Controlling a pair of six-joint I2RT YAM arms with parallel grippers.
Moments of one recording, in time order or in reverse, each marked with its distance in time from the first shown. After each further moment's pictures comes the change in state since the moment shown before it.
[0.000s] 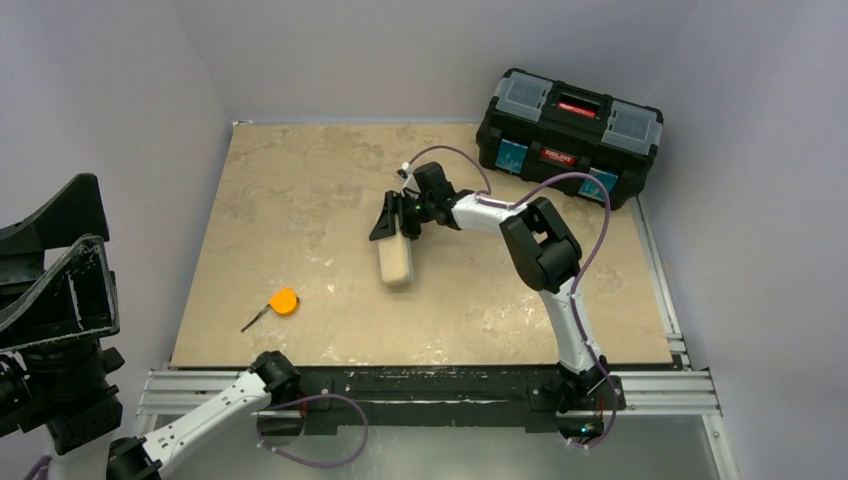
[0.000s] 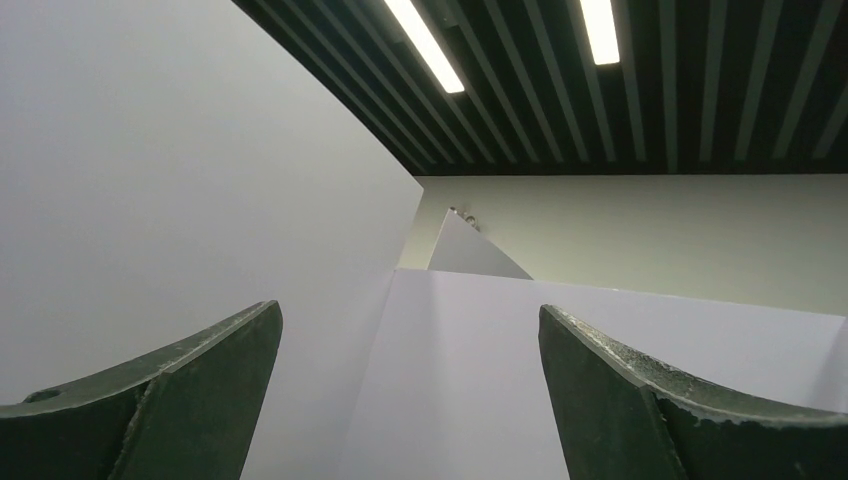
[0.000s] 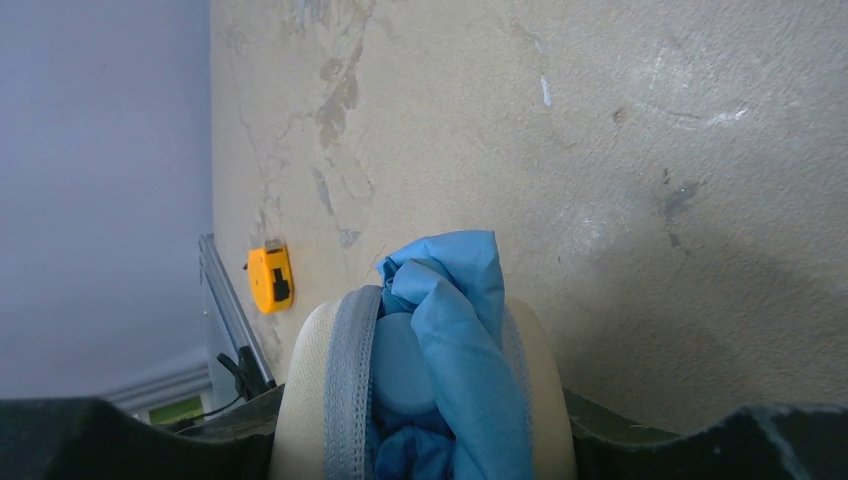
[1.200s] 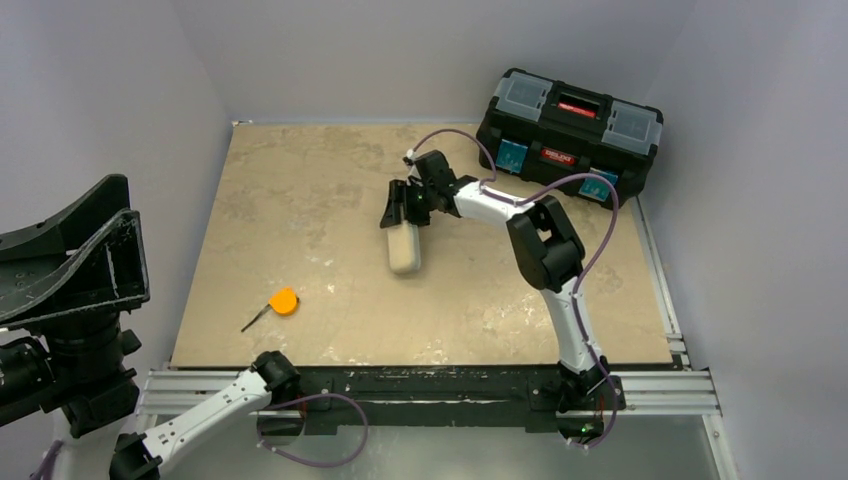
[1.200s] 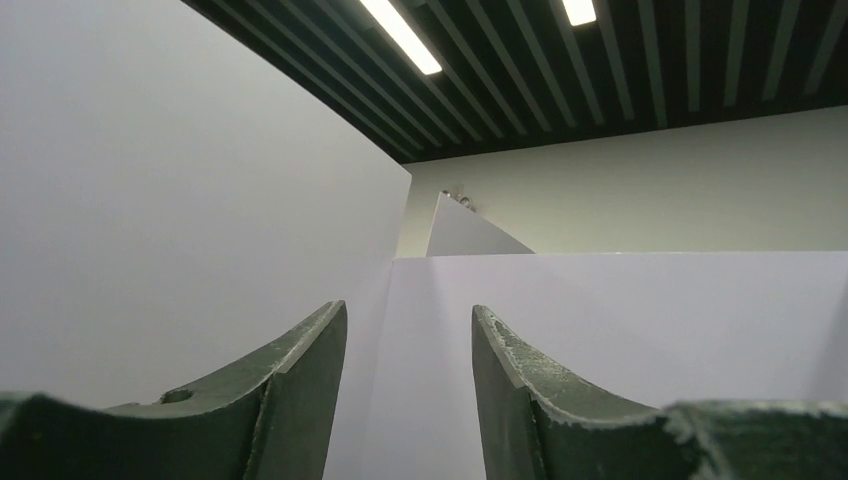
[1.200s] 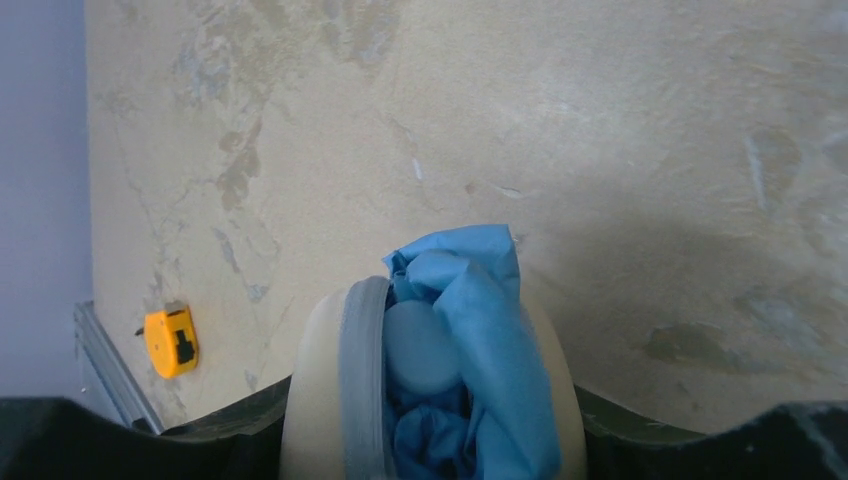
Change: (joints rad) left arm 0.000 0.059 -0.018 0.072 0.097 0.084; right arm -0.024 0.002 0.119 -0.183 0.207 -0.135
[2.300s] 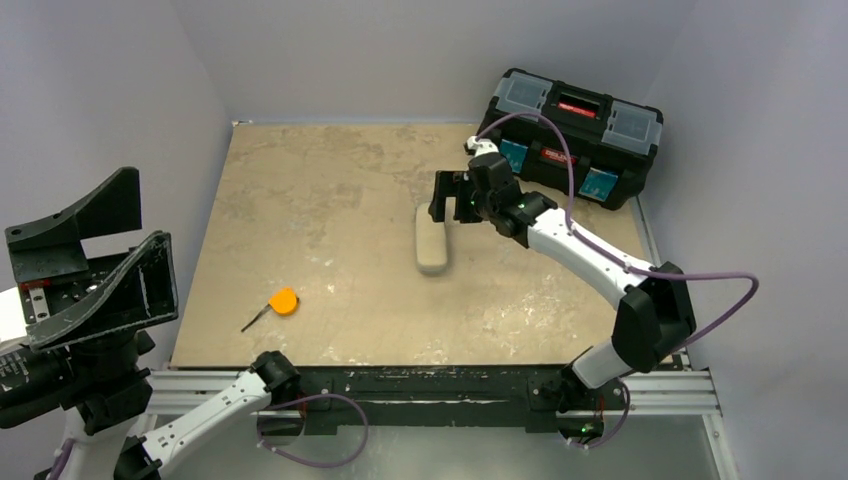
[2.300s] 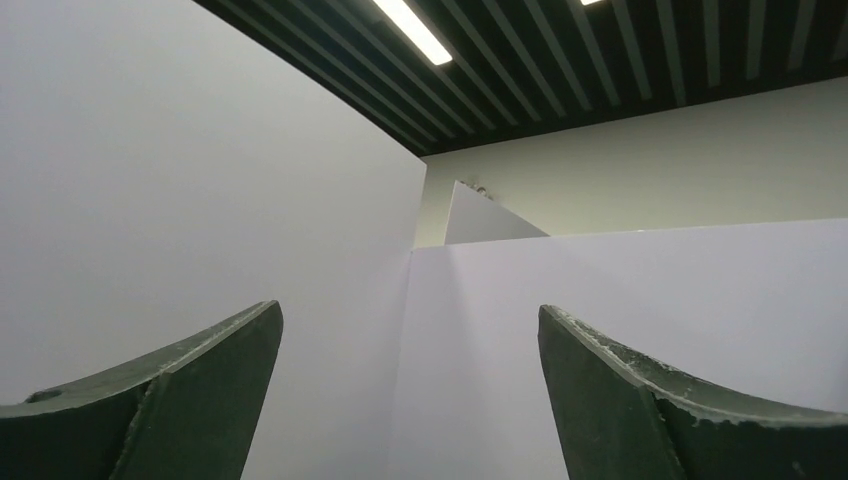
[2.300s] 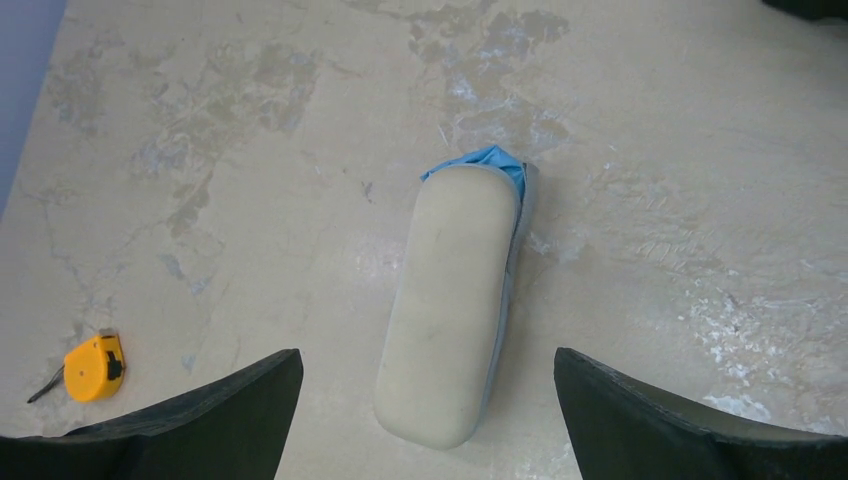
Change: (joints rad) left arm 0.000 -0.047 -0.098 0.047 0.008 0.071; right arm 0.000 -0.719 -0.458 -0.112 0.503 -0.105
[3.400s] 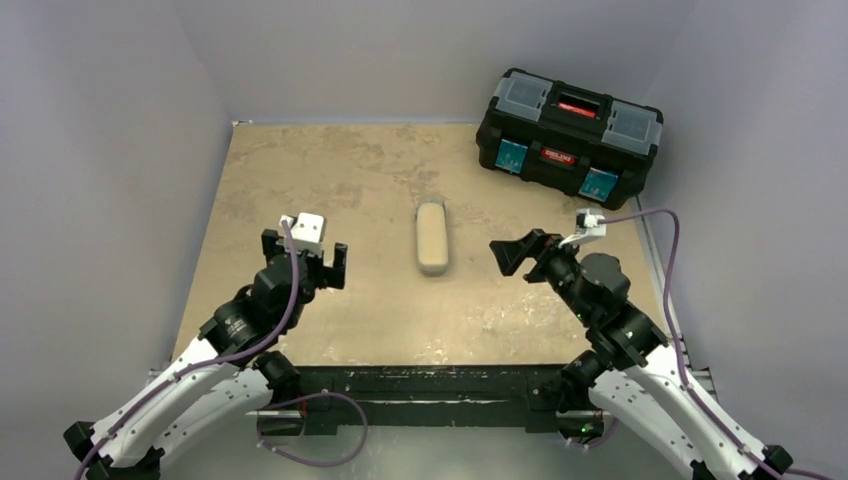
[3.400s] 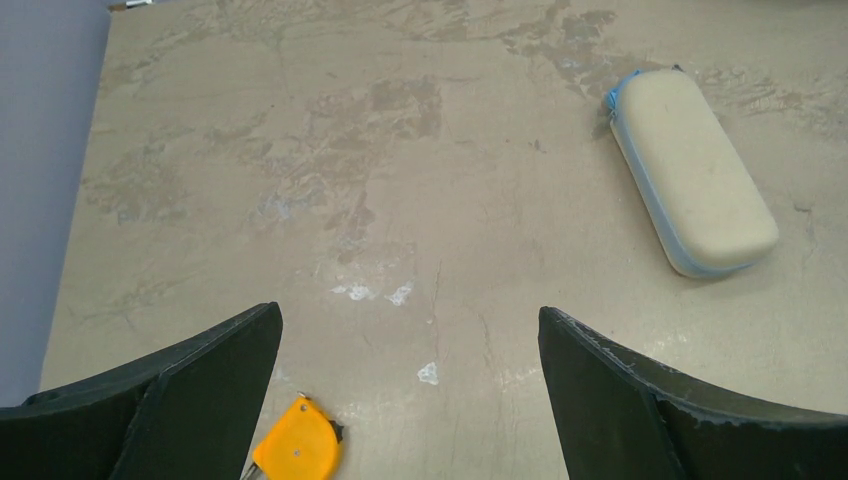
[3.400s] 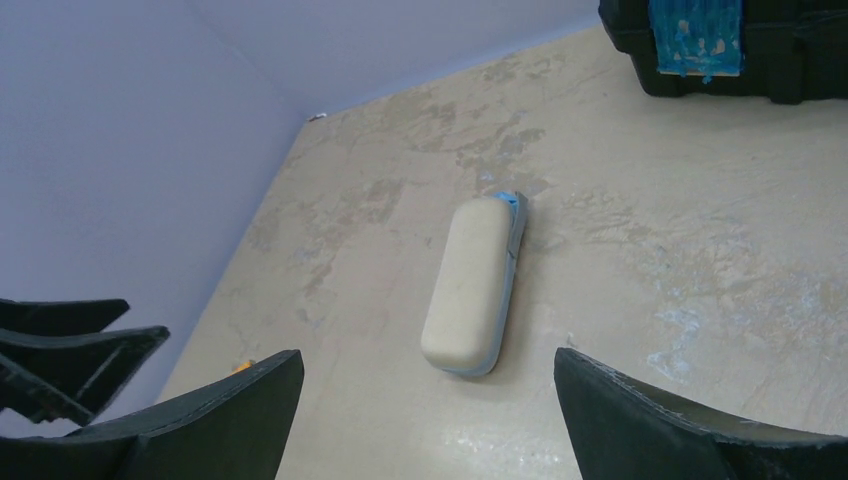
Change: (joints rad) left arm 0.011 0.154 -0.539 -0.764 -0.590 0.063; right arm 0.000 -0.978 -0.613 0.103 0.103 0.139
